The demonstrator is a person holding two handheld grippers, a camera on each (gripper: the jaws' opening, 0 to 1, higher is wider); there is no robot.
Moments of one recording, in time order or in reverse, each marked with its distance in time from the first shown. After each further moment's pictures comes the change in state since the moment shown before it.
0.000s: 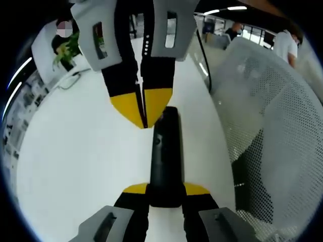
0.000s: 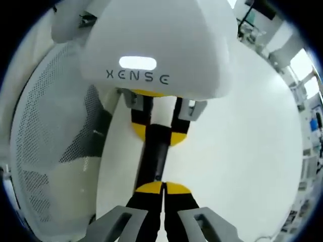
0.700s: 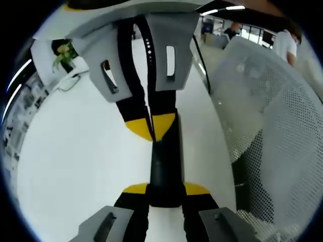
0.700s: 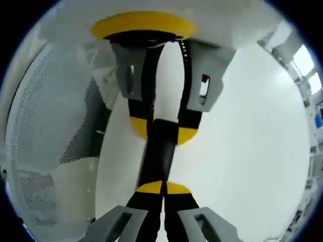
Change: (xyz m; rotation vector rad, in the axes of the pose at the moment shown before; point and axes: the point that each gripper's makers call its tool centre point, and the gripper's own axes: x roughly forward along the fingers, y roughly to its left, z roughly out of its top) left arm 0.000 -0.001 0.001 0.010 -0.009 0.004; right arm 0.023 0.004 -0.005 0.024 0.002 0.051
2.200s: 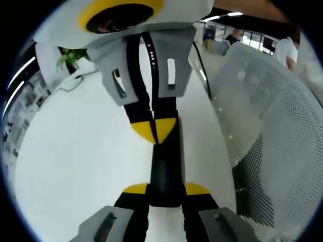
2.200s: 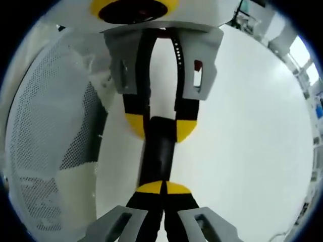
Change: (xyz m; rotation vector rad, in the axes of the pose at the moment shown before) left arm 0.001 0.005 -0.003 -0.024 -0.056 -0.001; right arm 0.007 -0.001 -0.003 0.054 -0.022 0.019
